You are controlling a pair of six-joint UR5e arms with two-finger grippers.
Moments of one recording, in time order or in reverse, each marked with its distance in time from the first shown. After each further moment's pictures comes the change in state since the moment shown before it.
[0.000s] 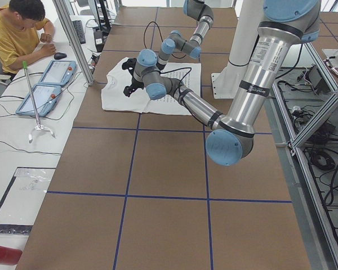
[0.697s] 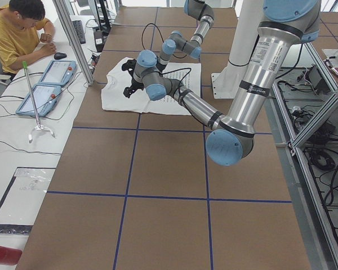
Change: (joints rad) left arm 0.003 0.001 0.009 -0.004 0.005 -0.017; right arm -0.002 -0.030 0.021 -0.001 0.002 -0.119
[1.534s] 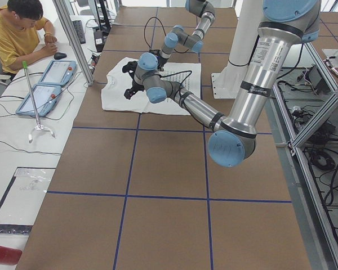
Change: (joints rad) left arm 0.003 0.019 0.006 -0.044 0.001 -0.022; right arm 0.023 -0.151 0.175 -0.014 0.000 -0.001
